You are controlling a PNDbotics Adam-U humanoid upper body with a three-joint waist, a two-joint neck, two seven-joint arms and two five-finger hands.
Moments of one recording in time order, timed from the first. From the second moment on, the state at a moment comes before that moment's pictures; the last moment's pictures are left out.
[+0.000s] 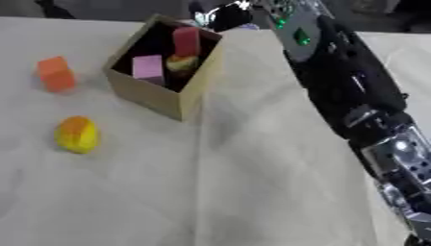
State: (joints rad) left arm -0.20 0.30 0.08 -1.98 0.09 -0.15 0.22; right arm -1.25 -0.44 0.28 -1.01 0.61 -0.24 0.33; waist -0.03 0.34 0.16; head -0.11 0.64
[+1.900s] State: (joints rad) left arm -0.87 0.99 -0.35 -1.45 -0.30 -0.27 -0.53; right arm -0.48 -1.04 0.09 -1.98 0.28 -0.05 0.18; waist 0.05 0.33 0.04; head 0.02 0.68
